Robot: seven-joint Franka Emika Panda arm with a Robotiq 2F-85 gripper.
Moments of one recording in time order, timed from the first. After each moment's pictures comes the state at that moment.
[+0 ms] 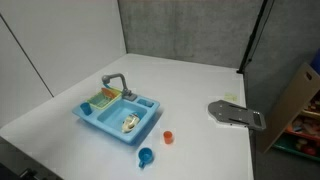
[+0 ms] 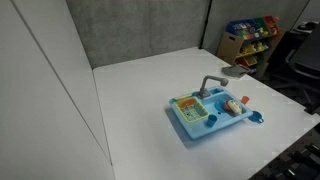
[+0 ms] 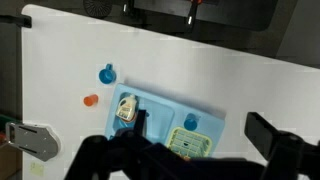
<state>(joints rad) 0.10 -0.63 0.27 -2.36 -0.01 1.65 0.16</state>
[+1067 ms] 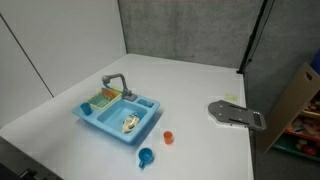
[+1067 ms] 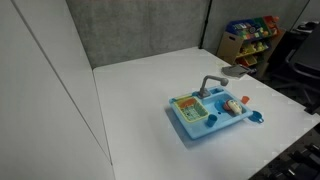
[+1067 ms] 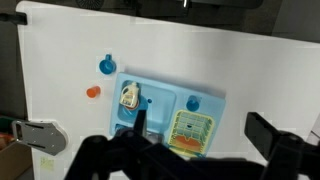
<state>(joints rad) 0.08 -0.59 0.24 -2.27 -0.01 1.65 0.20</state>
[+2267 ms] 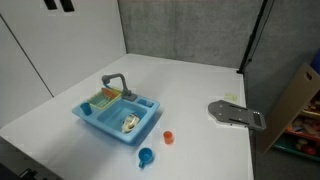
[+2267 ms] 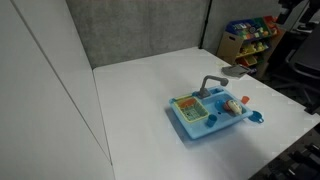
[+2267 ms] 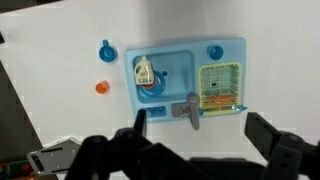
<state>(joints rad) -0.02 -0.31 0.02 -2.09 0.02 1.79 0.25</state>
